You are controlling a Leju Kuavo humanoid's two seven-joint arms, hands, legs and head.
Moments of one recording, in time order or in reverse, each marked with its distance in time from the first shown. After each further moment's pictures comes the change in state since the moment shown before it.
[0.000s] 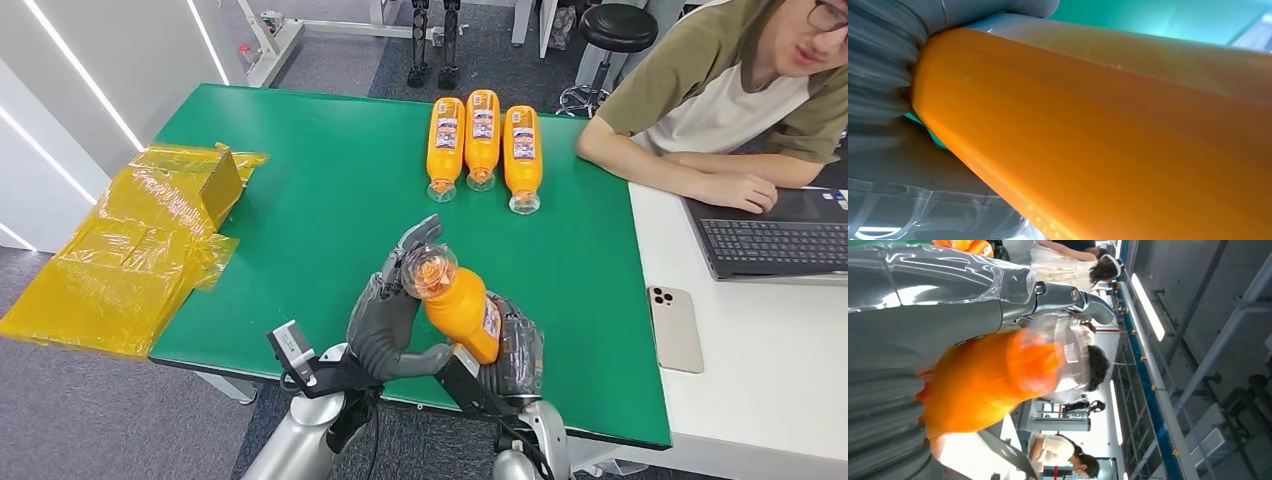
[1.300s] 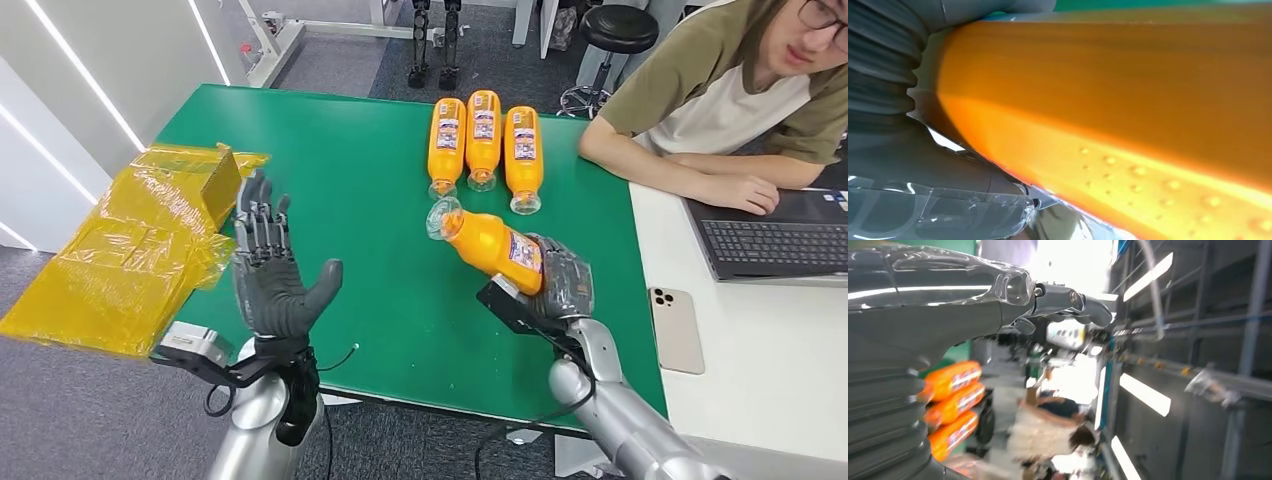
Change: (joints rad) left arm 0.076 0.014 0.171 -0.242 -0.011 0.481 -0.011; right arm -0.414 -0.143 0.096 0.464 -0.213 -0.087 -0.087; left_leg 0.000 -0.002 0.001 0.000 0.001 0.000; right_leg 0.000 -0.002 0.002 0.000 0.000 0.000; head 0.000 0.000
